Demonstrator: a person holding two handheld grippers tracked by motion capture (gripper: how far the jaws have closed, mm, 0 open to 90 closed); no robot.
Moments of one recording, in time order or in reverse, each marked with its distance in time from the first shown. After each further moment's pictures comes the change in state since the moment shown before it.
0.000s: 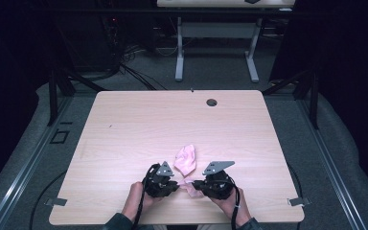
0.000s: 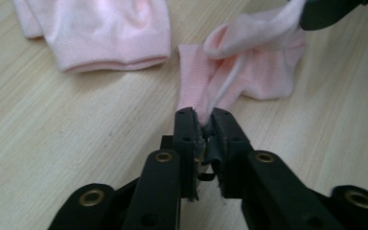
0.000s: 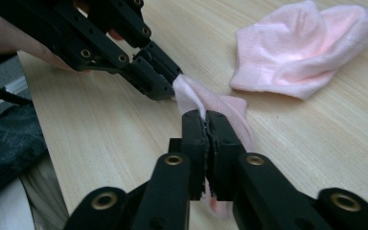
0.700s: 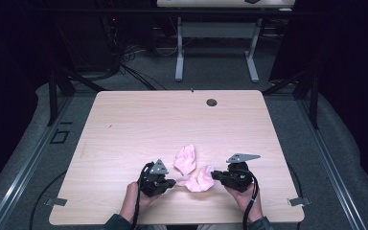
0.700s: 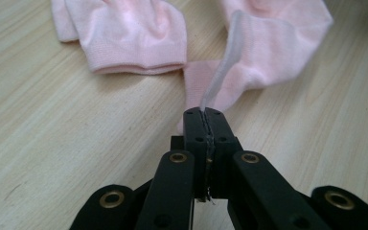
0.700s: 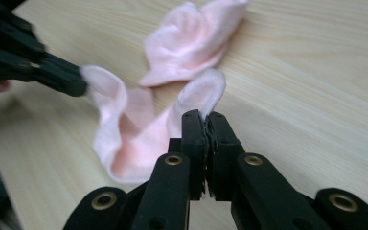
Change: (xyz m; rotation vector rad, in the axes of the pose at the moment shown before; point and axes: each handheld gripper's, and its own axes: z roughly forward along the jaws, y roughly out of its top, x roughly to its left) left arm 0.007 -0.008 -0.020 -0.054 0.023 -0.056; right arm -0.050 -0.022 -0.028 -0.058 -0.108 0.241
